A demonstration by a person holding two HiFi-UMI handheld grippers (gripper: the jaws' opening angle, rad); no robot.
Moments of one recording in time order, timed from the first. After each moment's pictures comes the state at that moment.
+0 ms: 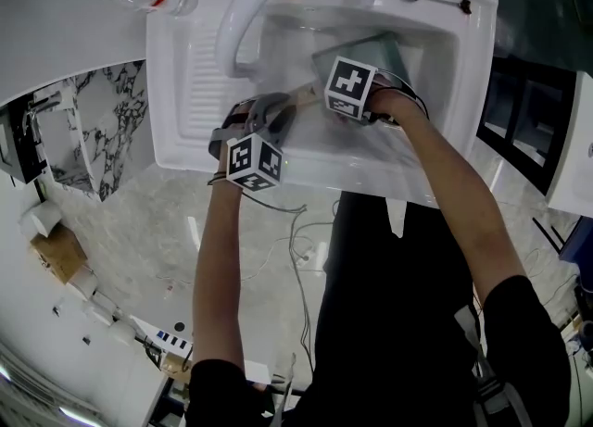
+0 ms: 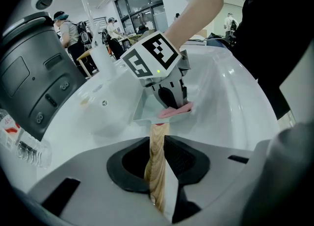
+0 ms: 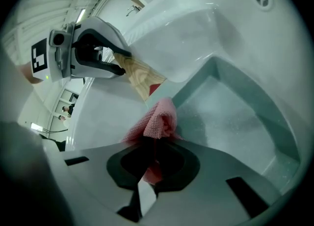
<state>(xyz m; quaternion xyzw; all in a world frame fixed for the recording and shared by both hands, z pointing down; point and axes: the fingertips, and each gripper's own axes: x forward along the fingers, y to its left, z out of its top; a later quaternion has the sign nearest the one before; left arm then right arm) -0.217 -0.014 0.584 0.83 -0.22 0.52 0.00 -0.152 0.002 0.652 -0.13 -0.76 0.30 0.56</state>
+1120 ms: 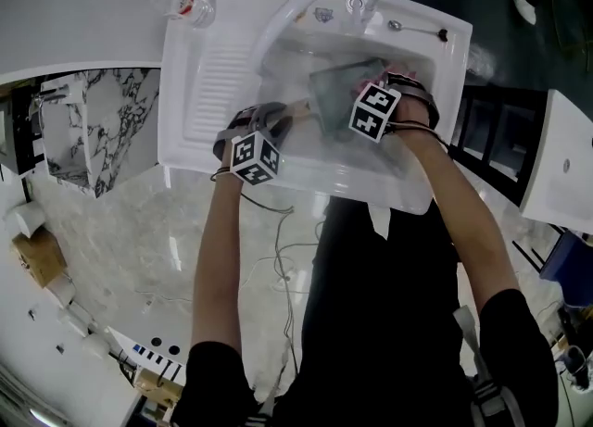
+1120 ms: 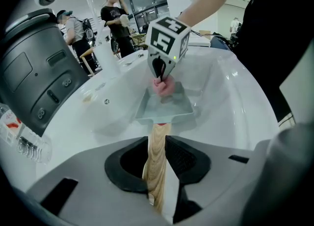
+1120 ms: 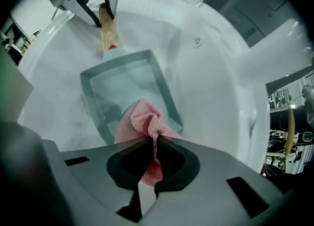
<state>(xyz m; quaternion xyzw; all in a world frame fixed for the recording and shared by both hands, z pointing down) -0.216 -0.016 0.584 0.82 -0.23 0.52 0.02 -0.033 -0.107 0.625 0.10 -0.70 -0.05 0.71</state>
